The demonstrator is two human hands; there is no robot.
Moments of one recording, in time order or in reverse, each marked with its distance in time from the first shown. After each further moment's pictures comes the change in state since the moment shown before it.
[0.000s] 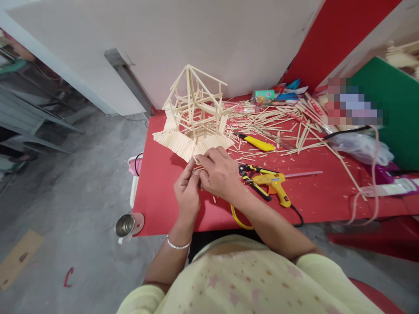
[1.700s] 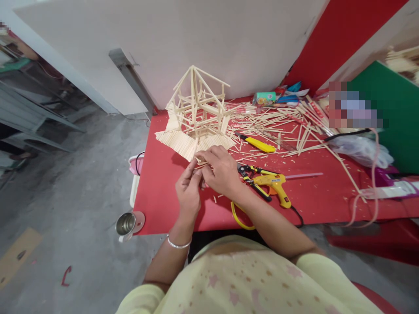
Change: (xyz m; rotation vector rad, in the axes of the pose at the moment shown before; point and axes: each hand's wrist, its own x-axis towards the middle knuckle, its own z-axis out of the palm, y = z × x) left_hand -0.001 0.000 -0.002 -0.019 0.000 -0.033; right_hand 0.007 0.003 0.003 0.224 -0.037 0.099
